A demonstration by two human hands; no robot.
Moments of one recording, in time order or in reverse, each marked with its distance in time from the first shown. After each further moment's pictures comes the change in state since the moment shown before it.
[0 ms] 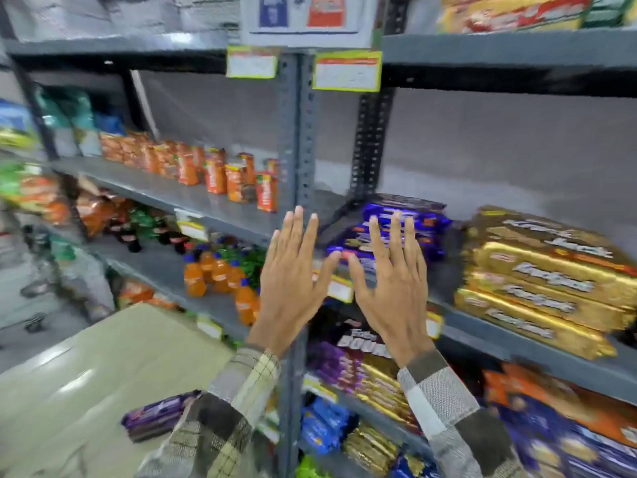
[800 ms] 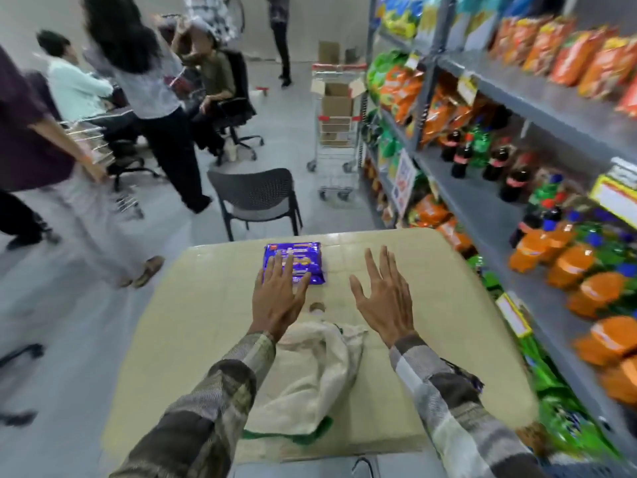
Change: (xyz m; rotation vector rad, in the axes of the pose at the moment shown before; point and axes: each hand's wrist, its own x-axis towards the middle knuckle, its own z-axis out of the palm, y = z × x) left_hand -0.321 -0.457 -0.210 0.574 -0.207 -1.155; right_hand -0.162 -0.483 0.301 0.603 -0.854 -0.510
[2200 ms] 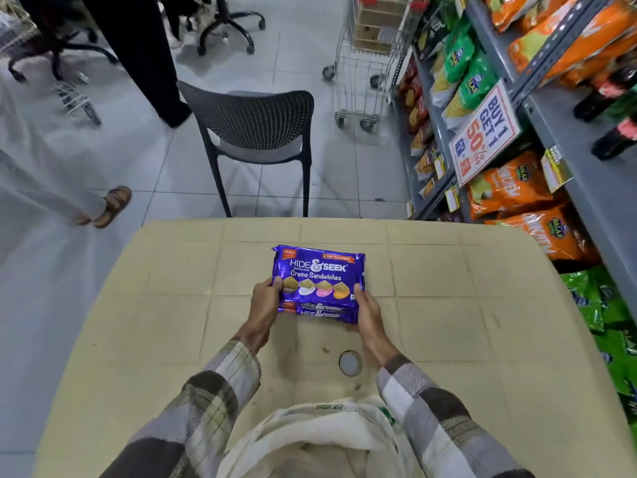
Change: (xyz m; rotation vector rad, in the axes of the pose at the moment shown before) left_hand 0.230 -0.173 0.176 -1.079 -0.344 -0.877; right_hand 0.199 -0.024 0.303 1.071 -0.399 0.849
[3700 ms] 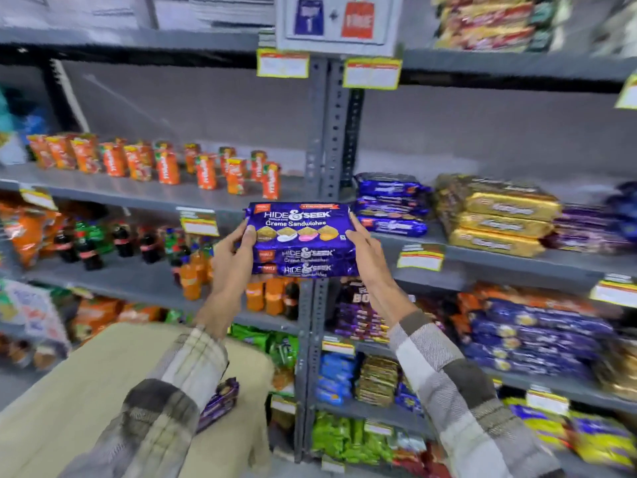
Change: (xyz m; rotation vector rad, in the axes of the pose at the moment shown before) left_hand -0.674 0.009 0.263 0.099 -1.200 0.748; right_hand -0.707 -0.013 -0.398 0.408 1.093 -0.819
